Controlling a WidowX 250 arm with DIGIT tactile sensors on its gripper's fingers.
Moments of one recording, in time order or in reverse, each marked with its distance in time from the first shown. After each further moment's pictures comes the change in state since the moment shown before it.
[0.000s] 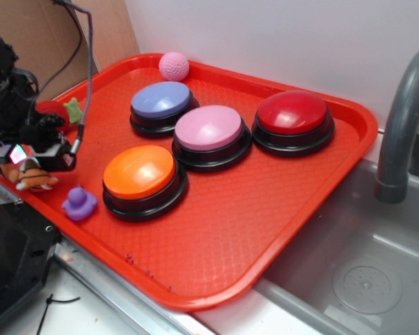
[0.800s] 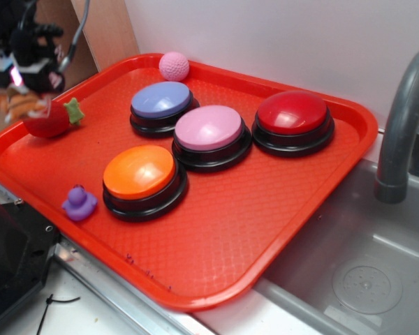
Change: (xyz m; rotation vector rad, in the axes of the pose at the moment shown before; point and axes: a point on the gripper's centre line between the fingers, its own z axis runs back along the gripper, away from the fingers) arm 0.032 -0.048 0.096 0.034 0.061 -0.199
